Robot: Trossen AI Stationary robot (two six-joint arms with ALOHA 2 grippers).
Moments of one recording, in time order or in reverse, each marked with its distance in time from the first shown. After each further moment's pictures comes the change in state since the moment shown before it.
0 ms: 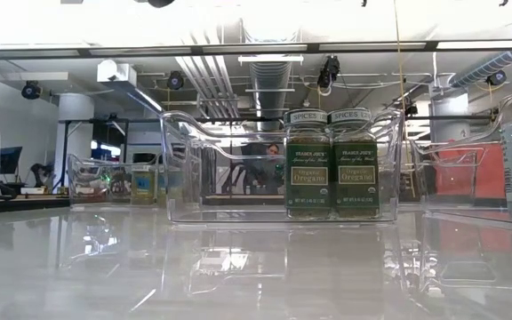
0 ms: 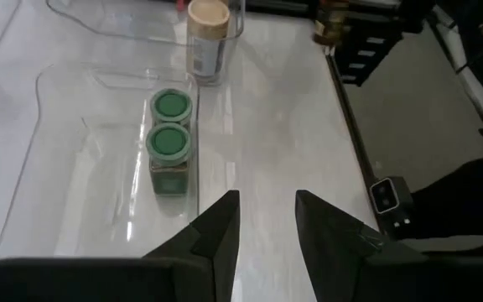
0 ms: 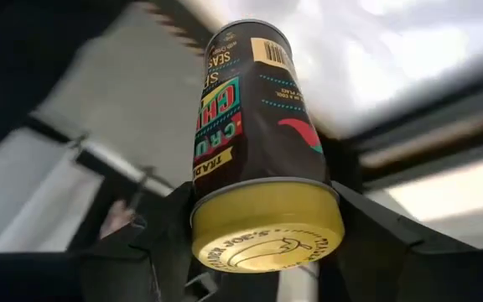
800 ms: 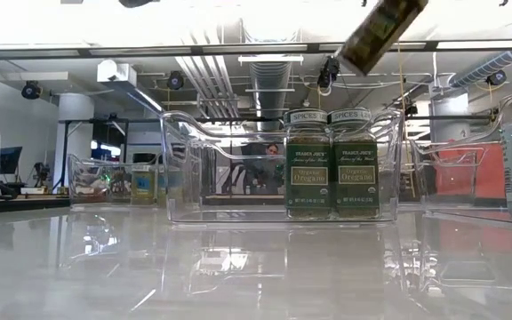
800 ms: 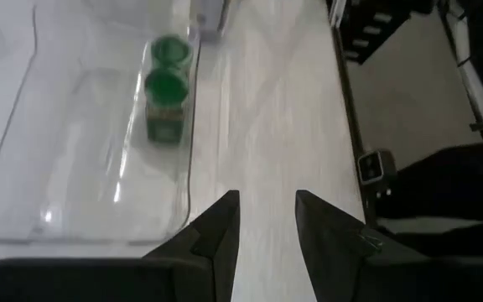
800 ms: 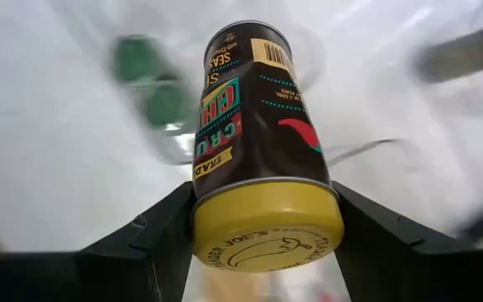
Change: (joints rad) left arm -0.028 -0.055 0.000 -0.134 0.001 -0.121; right arm -0.592 -0.002 0.529 -0.636 0.743 -0.872
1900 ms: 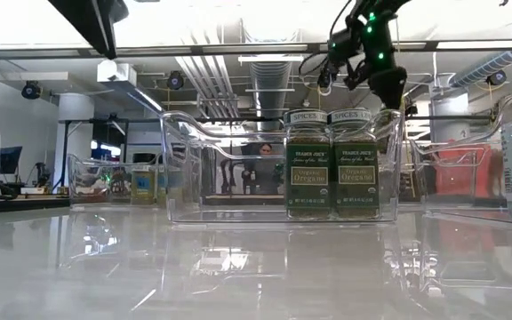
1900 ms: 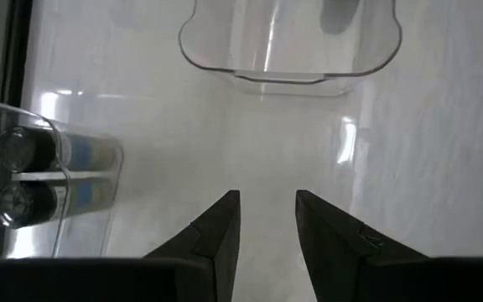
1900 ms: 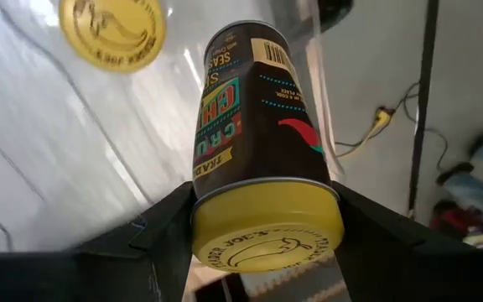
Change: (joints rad) left arm 0.003 -0.016 0.000 -0.508 -0.313 0.071; right arm -1.085 0.148 -0.021 -0.019 0.109 -1.305
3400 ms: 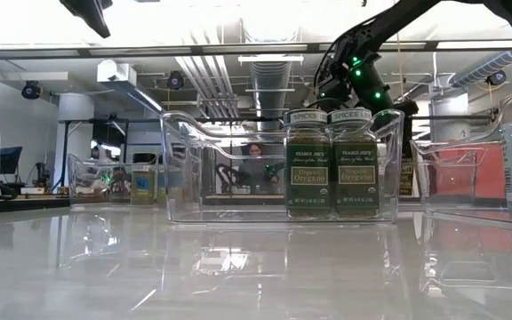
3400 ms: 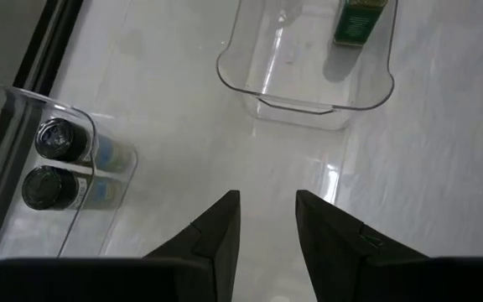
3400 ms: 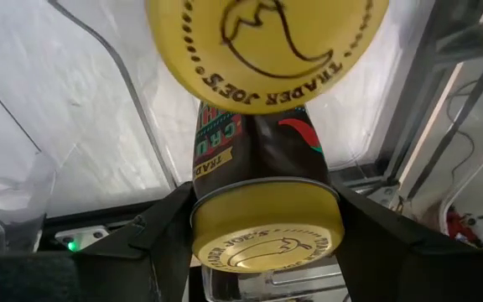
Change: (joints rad) left arm 0.013 -0.158 0.000 -0.008 -0.030 -0.072; right arm 0.081 0.149 -0.214 0.053 -0.008 -0.078
